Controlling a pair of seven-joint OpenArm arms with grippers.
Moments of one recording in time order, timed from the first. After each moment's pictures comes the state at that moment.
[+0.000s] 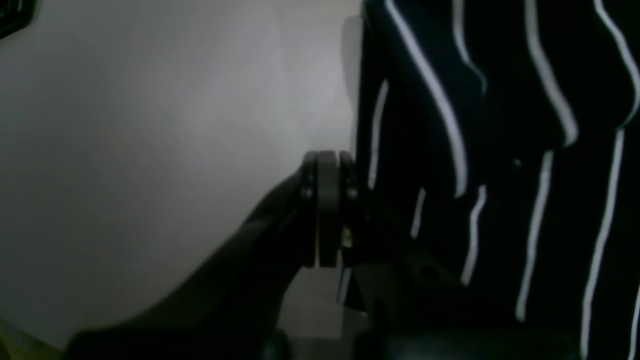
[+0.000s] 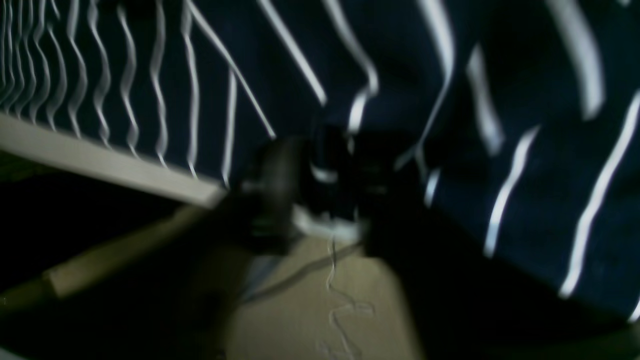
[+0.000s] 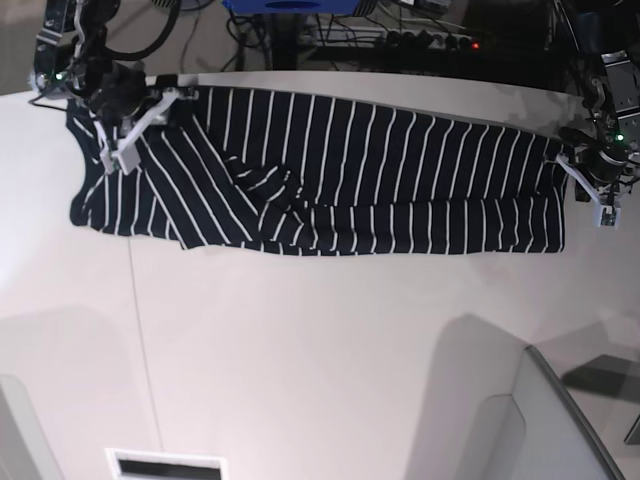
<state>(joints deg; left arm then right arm) 7.8 -25.2 -27.7 64.0 3.7 -26.0 19.0 -22.7 -0.3 18.2 93.2 24.3 25.5 -58.3</state>
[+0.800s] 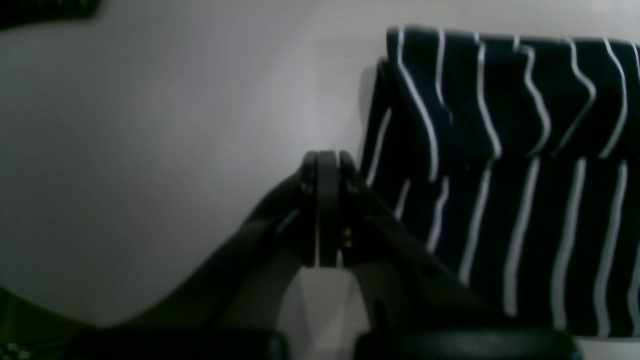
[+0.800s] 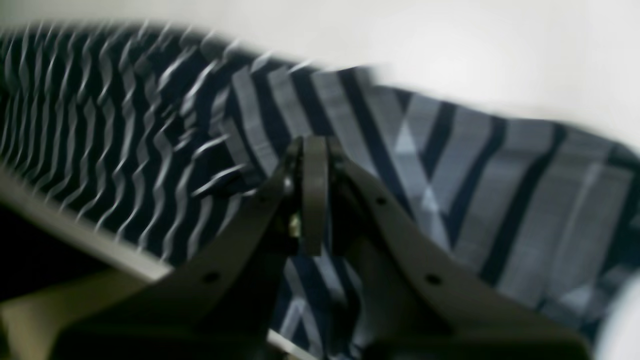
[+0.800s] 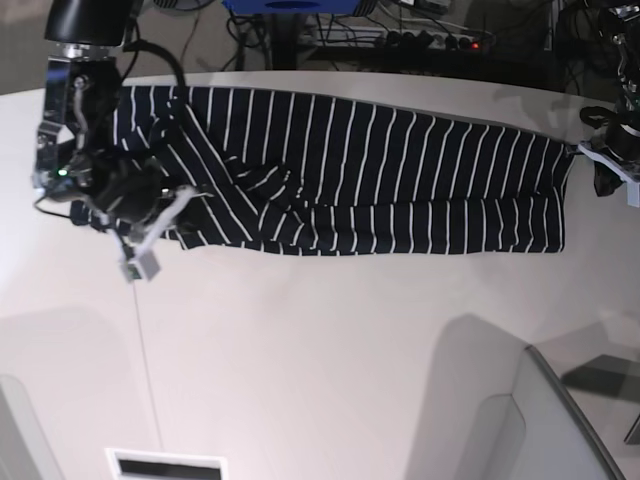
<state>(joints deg) 19.6 -24.9 -34.2 77.8 -15.2 -25.8 19.7 -5.2 0.9 11.2 90.2 24.6 25.8 -57.8</state>
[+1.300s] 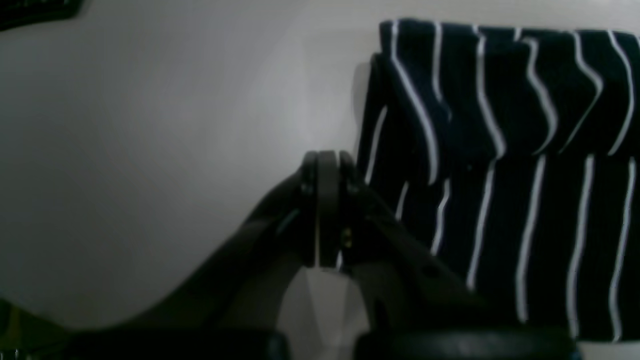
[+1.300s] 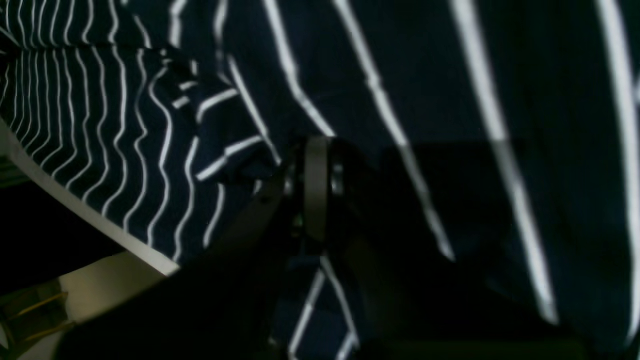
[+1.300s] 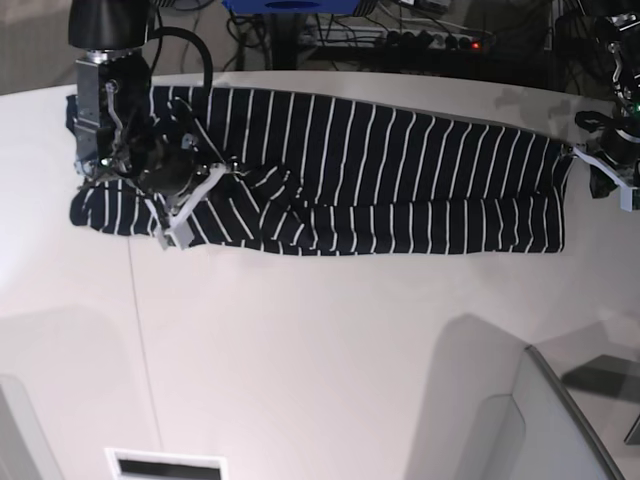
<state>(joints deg) 17.2 -24.5 -33.6 75.2 -10.0 -26.0 19.4 -4.5 -0.3 8.0 76.0 24.2 25.3 -52.1</state>
